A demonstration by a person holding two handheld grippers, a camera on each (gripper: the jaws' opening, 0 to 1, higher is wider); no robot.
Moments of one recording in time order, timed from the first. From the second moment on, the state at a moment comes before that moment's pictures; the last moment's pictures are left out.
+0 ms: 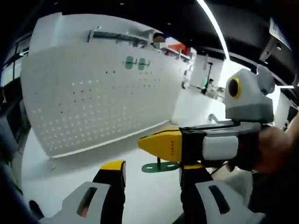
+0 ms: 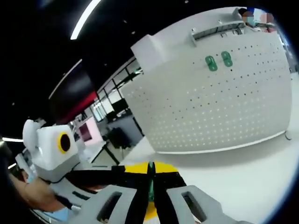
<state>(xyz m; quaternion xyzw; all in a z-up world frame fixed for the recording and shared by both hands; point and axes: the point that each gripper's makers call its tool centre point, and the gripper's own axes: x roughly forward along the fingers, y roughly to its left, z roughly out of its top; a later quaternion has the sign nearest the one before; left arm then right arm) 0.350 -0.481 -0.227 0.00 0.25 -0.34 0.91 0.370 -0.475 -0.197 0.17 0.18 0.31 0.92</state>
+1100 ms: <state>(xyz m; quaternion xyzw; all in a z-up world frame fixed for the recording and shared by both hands) 0.345 -0.479 -0.235 0.01 0.26 -0.36 0.90 0.363 -0.461 -0.207 0.11 0.20 0.36 0.91</state>
